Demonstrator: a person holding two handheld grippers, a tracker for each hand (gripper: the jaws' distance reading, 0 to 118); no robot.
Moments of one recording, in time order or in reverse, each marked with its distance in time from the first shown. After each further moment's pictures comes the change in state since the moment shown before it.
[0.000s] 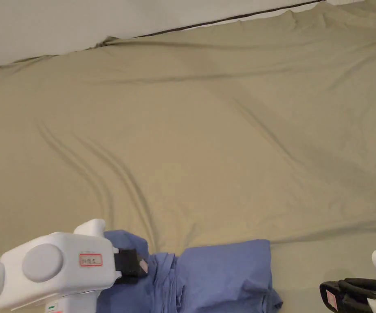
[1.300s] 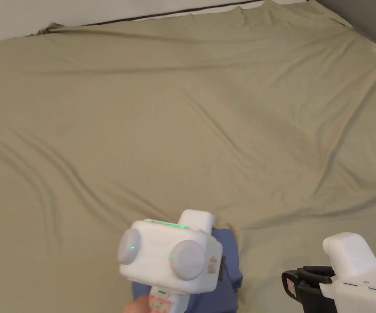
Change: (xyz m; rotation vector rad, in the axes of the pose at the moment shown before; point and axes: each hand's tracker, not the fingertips) left arm 0.173 -0.051 -0.073 -0.109 -0.012 -0.513; right arm 0.014 -0.003 0.009 -0.022 -0.081 -0.030
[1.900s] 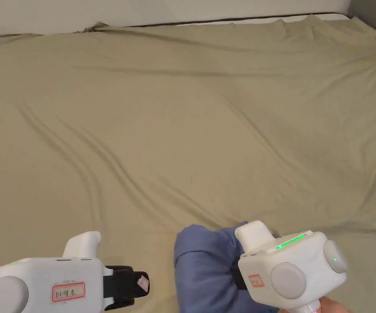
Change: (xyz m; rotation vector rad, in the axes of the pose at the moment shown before) left arm -0.195 -0.107 0.084 0.175 -0.289 0.471; right arm -0.097 0.043 -0.166 -0.190 -0.106 0.226
